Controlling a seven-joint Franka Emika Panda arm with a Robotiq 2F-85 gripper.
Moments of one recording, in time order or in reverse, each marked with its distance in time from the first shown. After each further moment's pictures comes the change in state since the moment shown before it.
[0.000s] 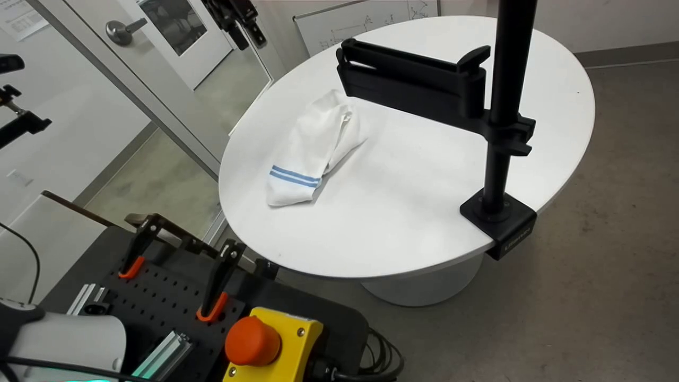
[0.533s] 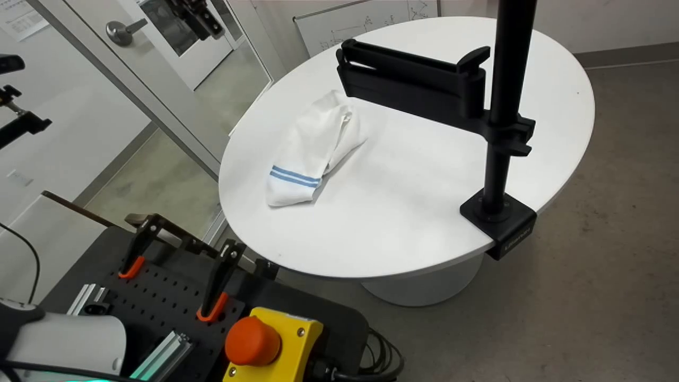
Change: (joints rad) arm -0.071 -0.311 0.090 -0.277 -0.032 0.046 0.079
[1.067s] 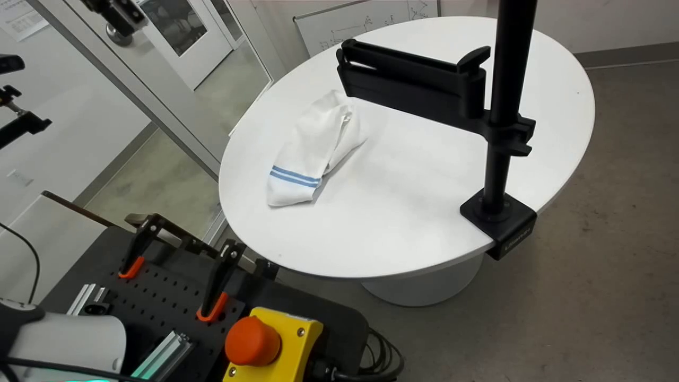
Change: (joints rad) arm 0.067 -0.259 0.071 -0.098 0.182 -0.199 -0.197
